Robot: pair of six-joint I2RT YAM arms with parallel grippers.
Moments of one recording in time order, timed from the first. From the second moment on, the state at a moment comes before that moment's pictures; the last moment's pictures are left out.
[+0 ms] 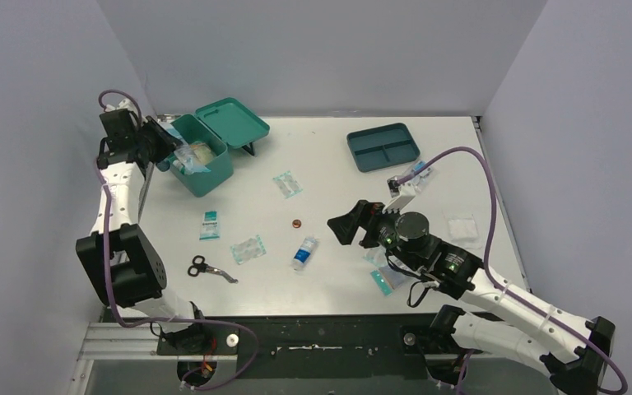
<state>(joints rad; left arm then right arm) 0.28 1.58 1.37 -0.36 0.33 -0.49 0.91 0.83 0.74 -0.19 0.21 0.72</state>
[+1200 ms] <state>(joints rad) 0.28 1.97 1.58 -0.17 0.37 -0.67 0.91 0.90 0.79 -0.22 0.26 0.69</state>
